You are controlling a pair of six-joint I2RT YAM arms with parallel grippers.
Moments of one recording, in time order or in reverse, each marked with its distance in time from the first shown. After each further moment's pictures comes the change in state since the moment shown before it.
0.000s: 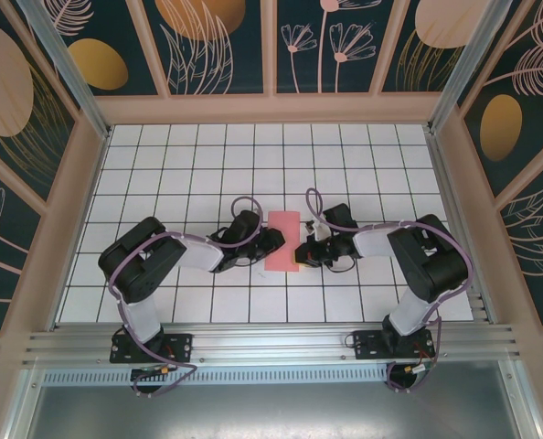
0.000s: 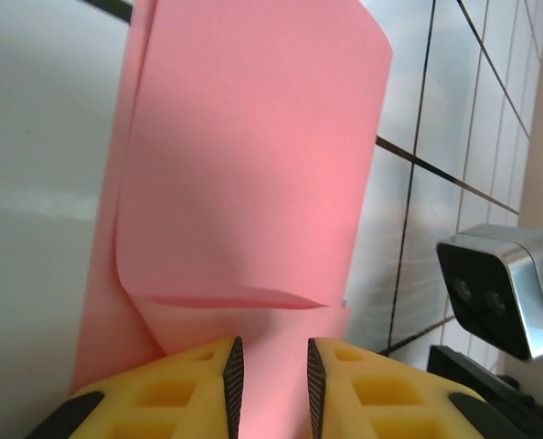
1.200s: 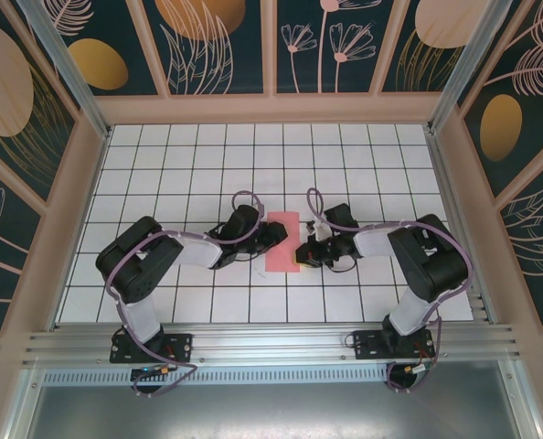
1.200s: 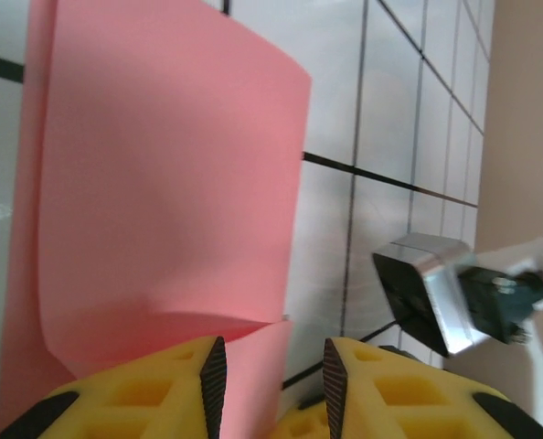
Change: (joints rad) left arm 0.018 -0.029 0.013 0.041 0.059 0.024; right arm -0.011 0.000 -0.003 0.000 -0.020 0.003
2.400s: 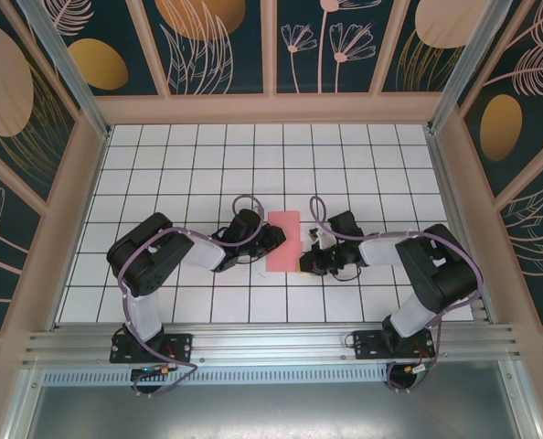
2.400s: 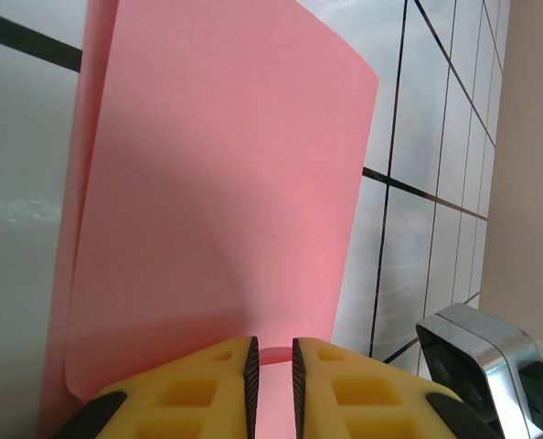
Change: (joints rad) left arm 0.000 0.095 -0.018 0.106 -0.018 -0.037; right arm 0.006 -0.095 -0.095 -0.024 -0.001 -0.050
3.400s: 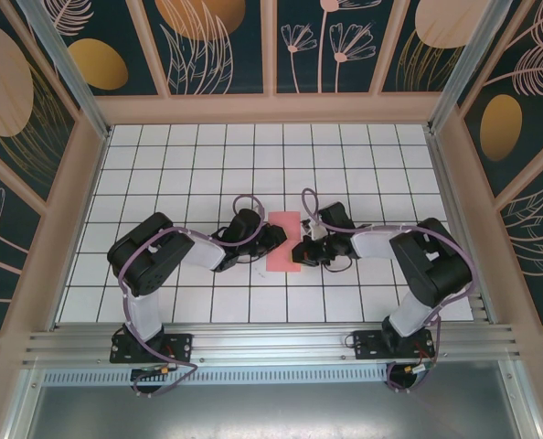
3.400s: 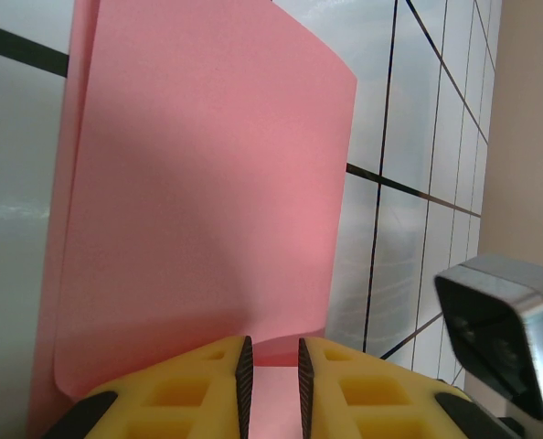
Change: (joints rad) left arm 0.000 0.004 0.002 0.014 0.013 0.000; right arm 0.047 0.064 0.119 -0.010 0.061 0.051
